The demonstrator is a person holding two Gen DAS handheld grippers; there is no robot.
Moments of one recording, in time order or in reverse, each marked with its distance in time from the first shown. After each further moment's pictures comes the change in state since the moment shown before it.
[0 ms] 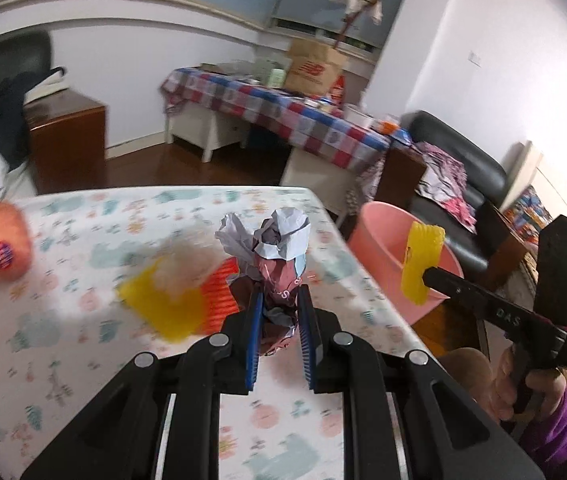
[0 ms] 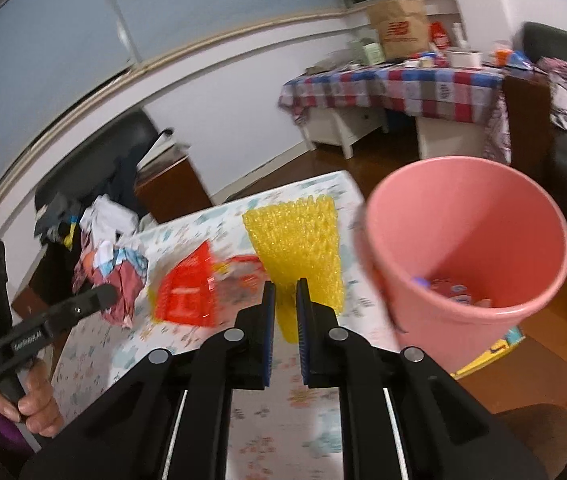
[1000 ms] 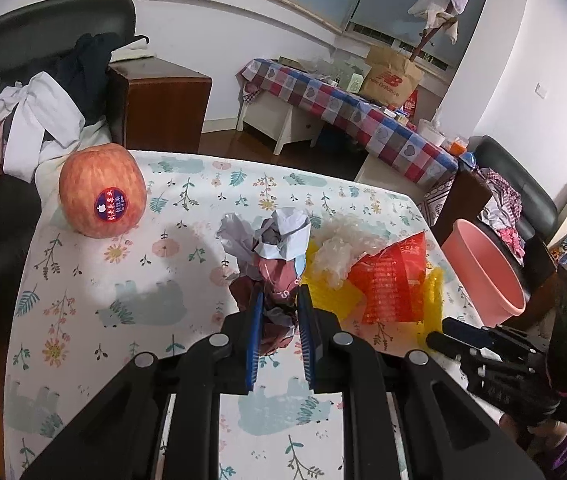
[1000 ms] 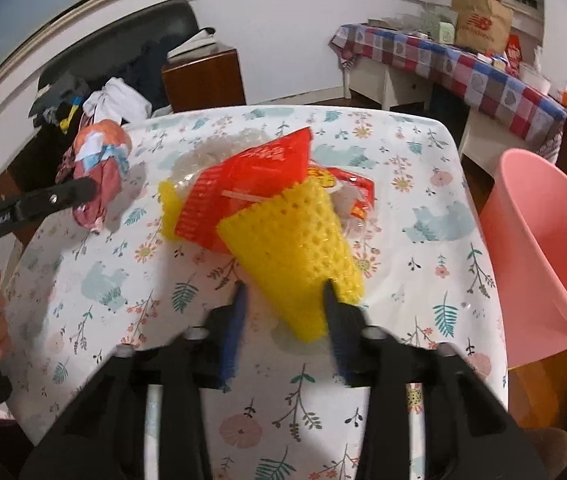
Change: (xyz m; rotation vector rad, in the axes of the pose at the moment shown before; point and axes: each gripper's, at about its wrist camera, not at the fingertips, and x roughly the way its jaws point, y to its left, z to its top) left arm -0.021 0.112 -0.023 -0.166 -0.004 0.184; right arm 0.088 0.100 -0.047 -0.299 0.252 -0.036
